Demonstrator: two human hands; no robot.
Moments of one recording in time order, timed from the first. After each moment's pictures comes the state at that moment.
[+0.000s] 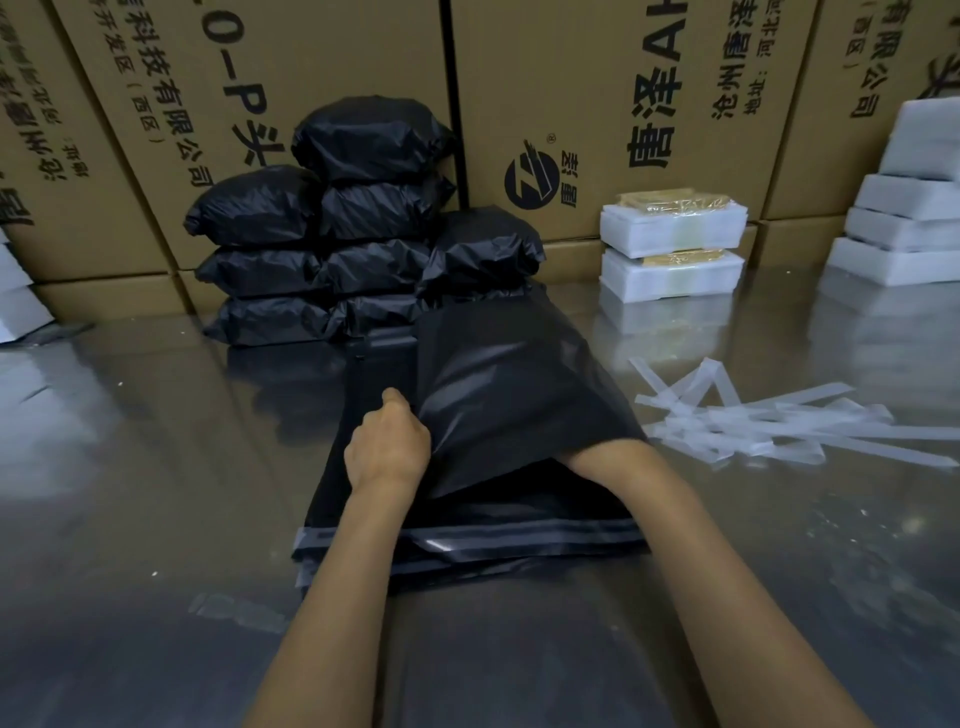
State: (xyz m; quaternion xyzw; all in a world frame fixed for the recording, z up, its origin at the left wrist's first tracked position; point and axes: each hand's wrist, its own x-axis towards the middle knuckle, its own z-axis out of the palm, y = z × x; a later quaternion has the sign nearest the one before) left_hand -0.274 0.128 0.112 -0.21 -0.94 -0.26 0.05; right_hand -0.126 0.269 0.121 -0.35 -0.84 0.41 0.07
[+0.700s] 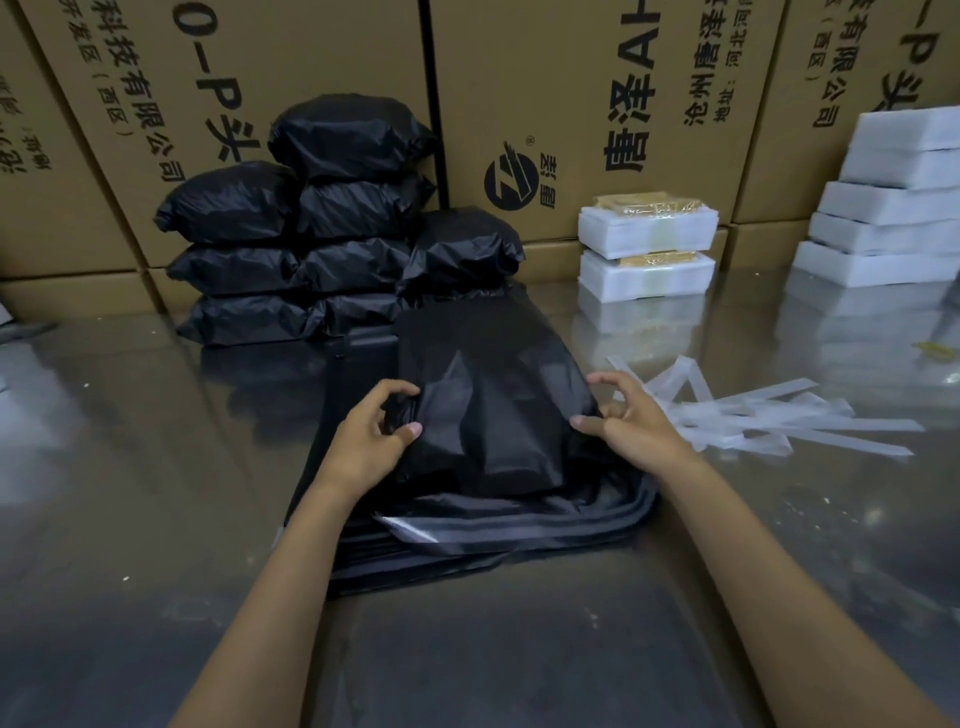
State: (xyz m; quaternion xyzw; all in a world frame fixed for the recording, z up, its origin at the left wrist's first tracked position) left_hand -0.295 0.108 0.101 -0.34 -0.80 -0.49 -0.10; right_hand -0.103 0.328 0.092 -0.31 -0.74 0.55 0.25
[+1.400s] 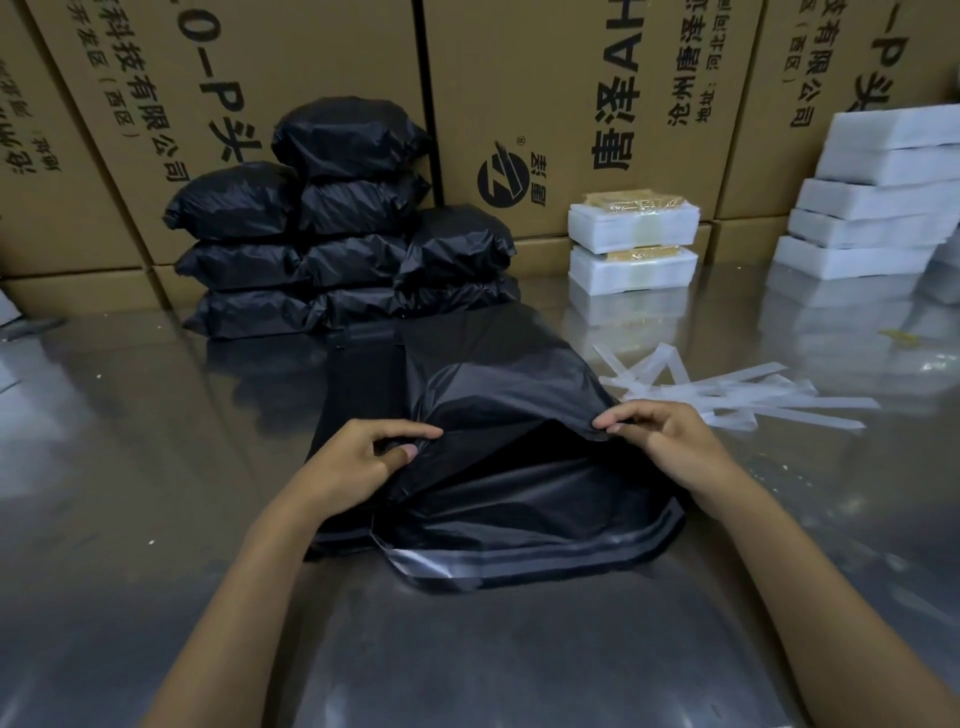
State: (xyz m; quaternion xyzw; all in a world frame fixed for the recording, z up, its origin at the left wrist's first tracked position) left_hand -0.264 0.060 0.110 -0.47 -0.77 -0.39 -0.16; right_hand -0.034 0.308 0.094 -0.25 -0.74 0.55 0.29
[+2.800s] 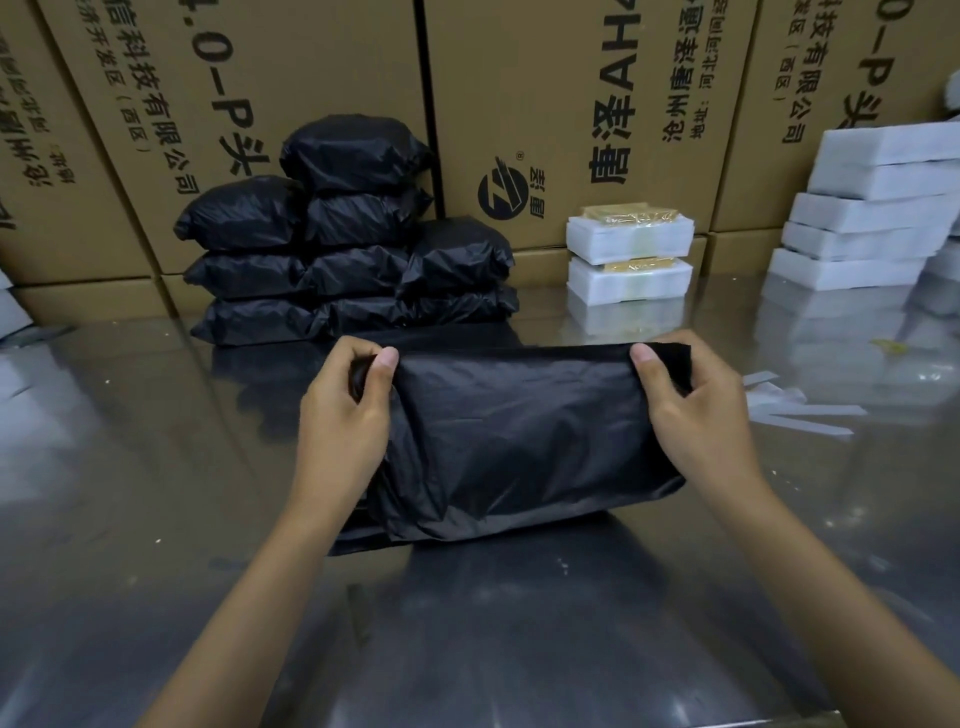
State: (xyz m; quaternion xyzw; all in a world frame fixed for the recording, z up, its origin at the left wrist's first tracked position) left_hand -0.209 0.064 0.154 -0.37 -0.71 -0.58 0.13; right_hand -0.017 0.262 0.149 -0.22 -0.74 0.35 0.53
